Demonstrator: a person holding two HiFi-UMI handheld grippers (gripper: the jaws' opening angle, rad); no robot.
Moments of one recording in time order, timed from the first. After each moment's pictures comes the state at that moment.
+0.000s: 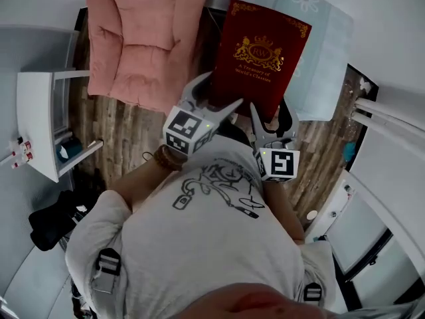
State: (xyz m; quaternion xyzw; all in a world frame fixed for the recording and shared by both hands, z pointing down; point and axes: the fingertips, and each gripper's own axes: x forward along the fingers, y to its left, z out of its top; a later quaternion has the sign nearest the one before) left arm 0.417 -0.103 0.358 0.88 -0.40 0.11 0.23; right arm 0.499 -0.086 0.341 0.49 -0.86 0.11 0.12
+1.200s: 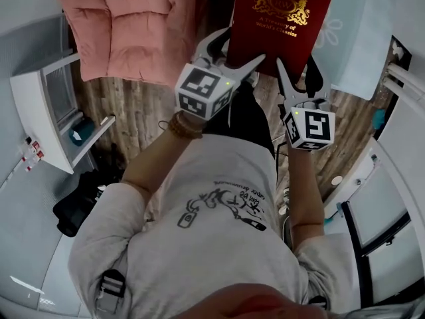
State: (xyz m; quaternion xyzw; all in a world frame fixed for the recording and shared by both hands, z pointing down) left arm 0.425 -0.150 0.511 0.87 -0.38 0.14 0.27; right arm 0.512 -0.135 0.493 0.50 -0.84 0.18 0.15
